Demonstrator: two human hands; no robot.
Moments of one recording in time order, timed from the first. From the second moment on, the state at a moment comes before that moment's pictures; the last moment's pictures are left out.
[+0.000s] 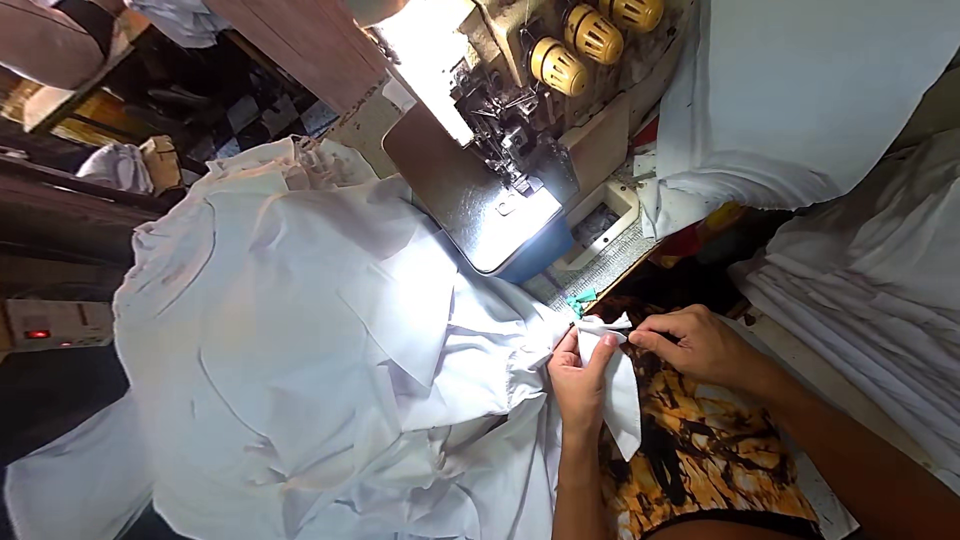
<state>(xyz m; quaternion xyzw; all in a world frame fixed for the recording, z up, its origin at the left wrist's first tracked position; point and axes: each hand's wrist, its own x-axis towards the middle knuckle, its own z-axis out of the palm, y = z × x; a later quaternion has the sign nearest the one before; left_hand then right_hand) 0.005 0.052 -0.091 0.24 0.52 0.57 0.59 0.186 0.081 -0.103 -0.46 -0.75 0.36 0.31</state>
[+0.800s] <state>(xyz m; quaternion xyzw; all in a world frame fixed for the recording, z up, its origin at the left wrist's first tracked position) 0.009 0.058 -0.089 0.17 0.52 0.57 0.61 0.190 0.094 -0.092 -0.44 -0.75 0.43 0.25</state>
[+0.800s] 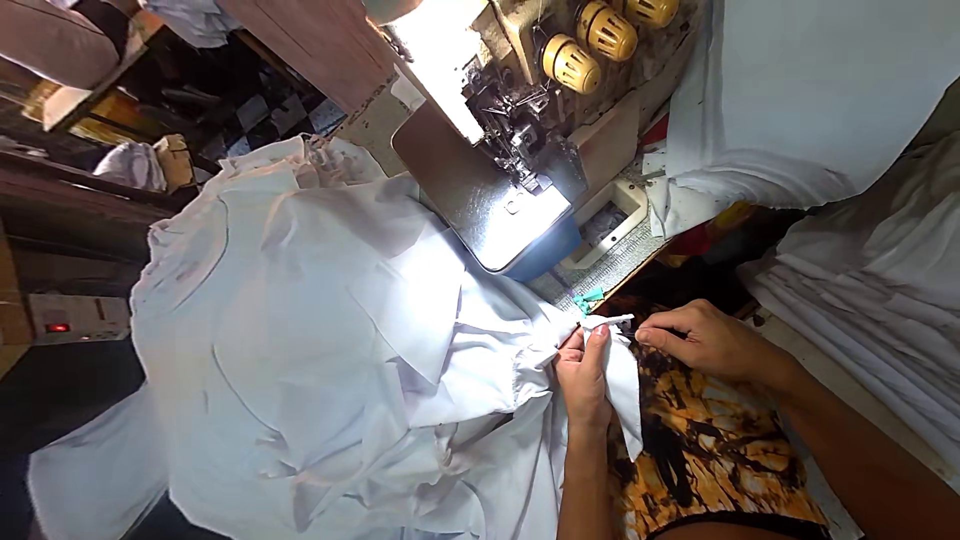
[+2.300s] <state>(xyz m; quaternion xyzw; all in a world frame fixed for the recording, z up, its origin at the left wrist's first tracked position) -0.005 0.052 -0.093 0.26 0.54 0.53 0.60 0.167 0.084 -0.107 -0.45 -0.74 0.40 0.31</state>
